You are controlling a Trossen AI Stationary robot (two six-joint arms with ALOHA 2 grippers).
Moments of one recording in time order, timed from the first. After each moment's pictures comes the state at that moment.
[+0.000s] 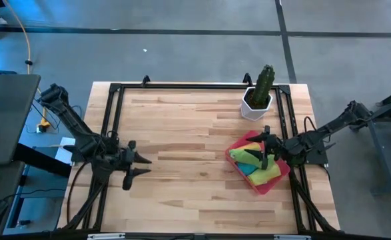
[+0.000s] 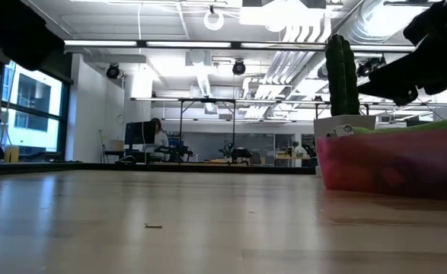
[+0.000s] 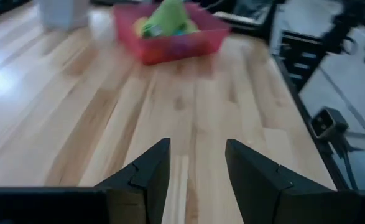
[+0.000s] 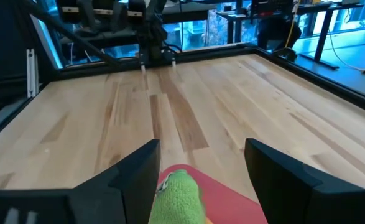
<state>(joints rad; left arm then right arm) -0.75 0.82 0.42 -0.19 -0.78 -0.63 0.46 0.47 0.06 0.21 0.61 0.20</state>
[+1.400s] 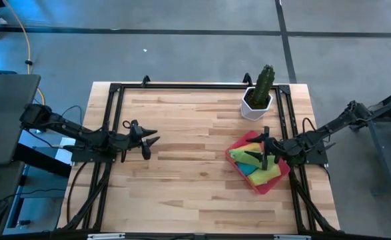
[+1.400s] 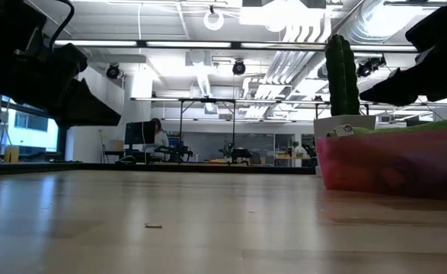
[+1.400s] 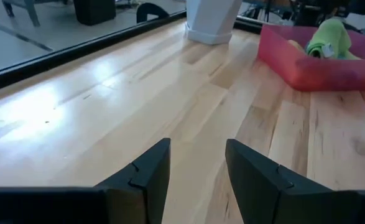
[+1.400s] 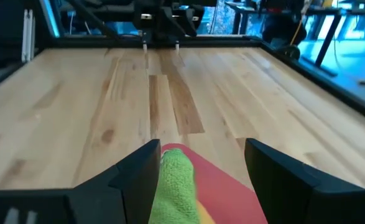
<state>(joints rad) -0.10 0.82 0.01 0.43 -0.63 -0.35 0.46 0.47 0.05 0.16 0.59 0.12</state>
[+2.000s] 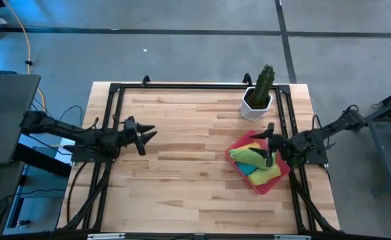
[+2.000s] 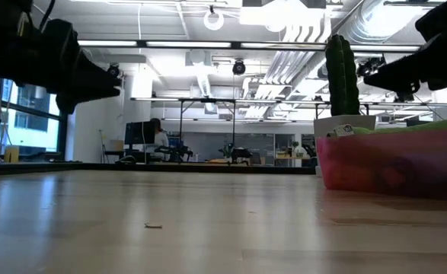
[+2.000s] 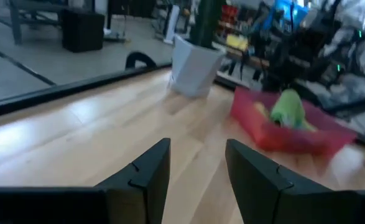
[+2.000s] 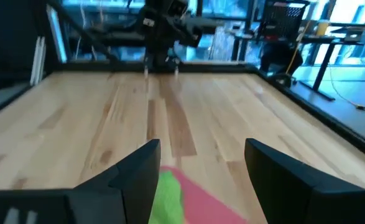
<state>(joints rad) -0.07 0.52 0.01 0.35 -0.58 -0.35 0.44 0.20 0.05 0.01 0.56 0.02</state>
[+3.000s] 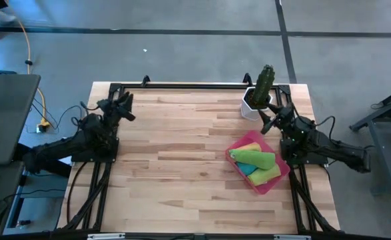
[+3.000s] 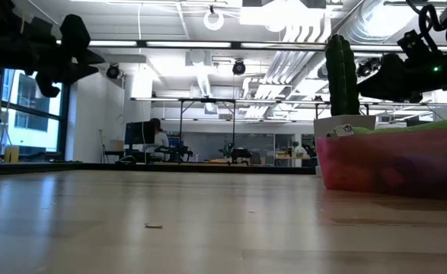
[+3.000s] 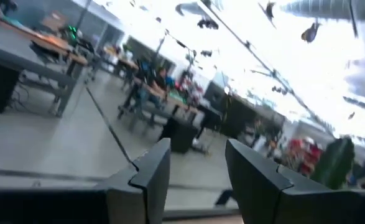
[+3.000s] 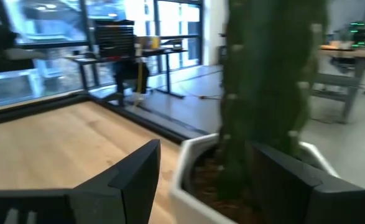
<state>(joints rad) 0.52 0.12 0.01 0.35 -0.59 -0.35 -0.32 0.00 0.05 -0.07 0.47 0.02</state>
